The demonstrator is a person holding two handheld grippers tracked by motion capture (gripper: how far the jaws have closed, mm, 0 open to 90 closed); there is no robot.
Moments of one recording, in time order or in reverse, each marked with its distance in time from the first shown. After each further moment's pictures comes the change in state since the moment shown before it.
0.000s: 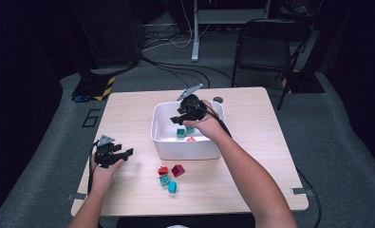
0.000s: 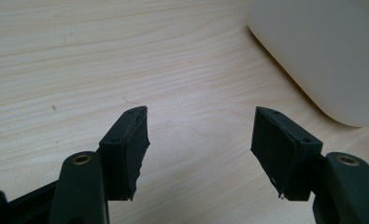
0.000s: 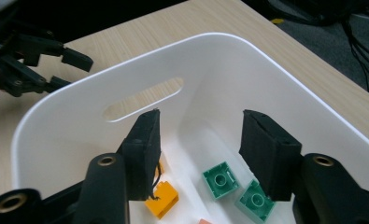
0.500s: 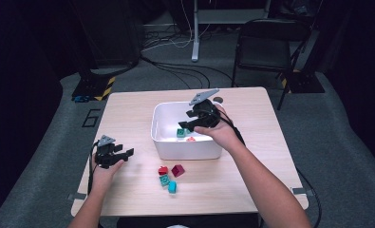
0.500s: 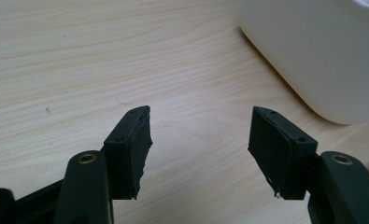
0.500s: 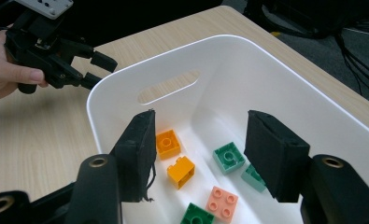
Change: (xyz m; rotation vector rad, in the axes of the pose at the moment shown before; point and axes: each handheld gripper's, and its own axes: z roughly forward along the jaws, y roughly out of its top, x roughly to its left) left arm -0.006 0.002 -0.004 -0.006 -0.015 0.014; right arm 0.019 -0.021 -0.051 -0.057 -0.005 -0.003
